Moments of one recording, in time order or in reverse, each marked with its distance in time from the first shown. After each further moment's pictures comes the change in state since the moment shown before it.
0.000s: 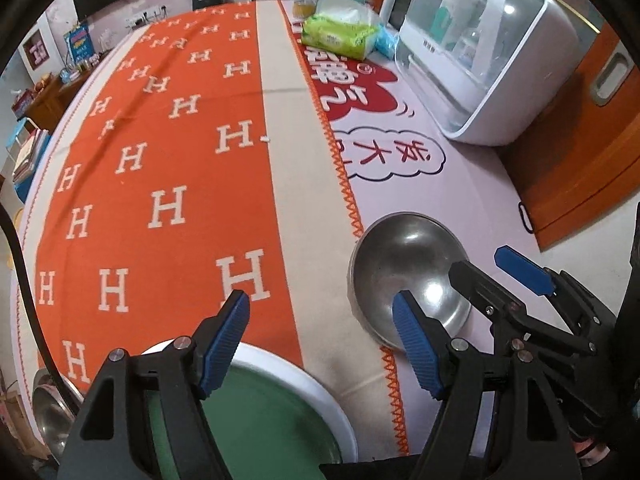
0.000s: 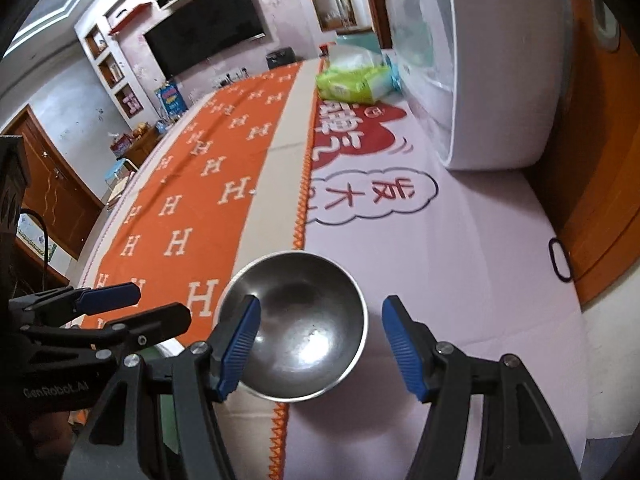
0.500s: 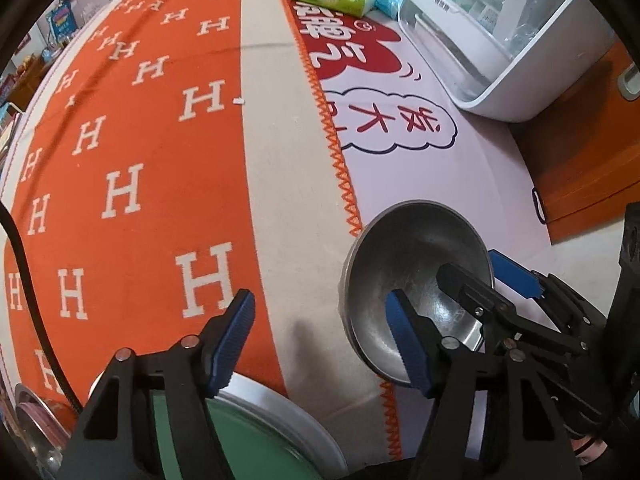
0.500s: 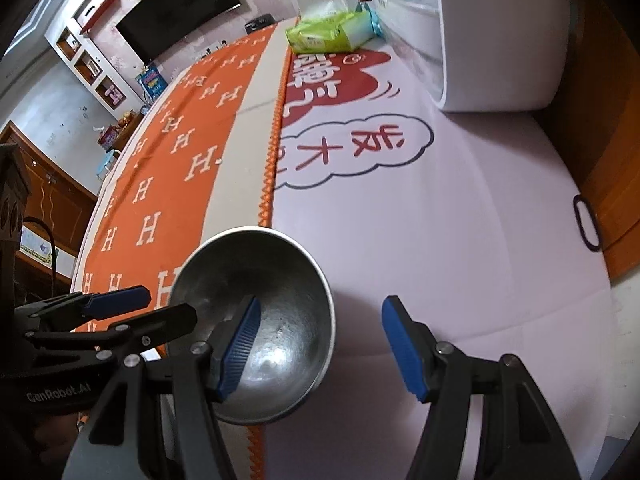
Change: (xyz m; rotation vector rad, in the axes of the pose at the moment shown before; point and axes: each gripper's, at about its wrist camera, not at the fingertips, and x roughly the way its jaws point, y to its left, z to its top) left arm 0.054 -0.005 0.014 -0.008 0.137 -0.043; right arm 0.050 -0.027 0.001 0.082 0.146 0.021
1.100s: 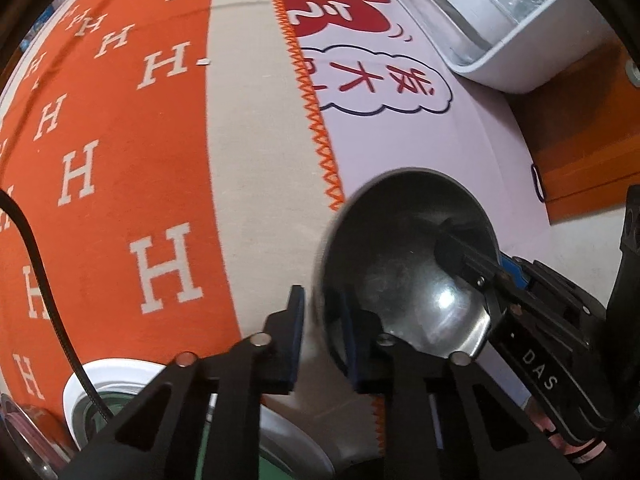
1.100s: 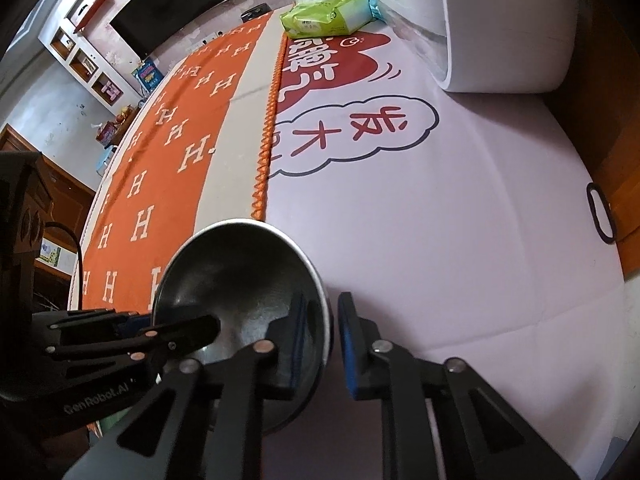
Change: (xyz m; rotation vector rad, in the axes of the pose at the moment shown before) left arm 0.031 -0.010 0.002 0.021 0.110 -0.059; right arm 0.012 -0.003 0.000 0.017 0.034 0.014
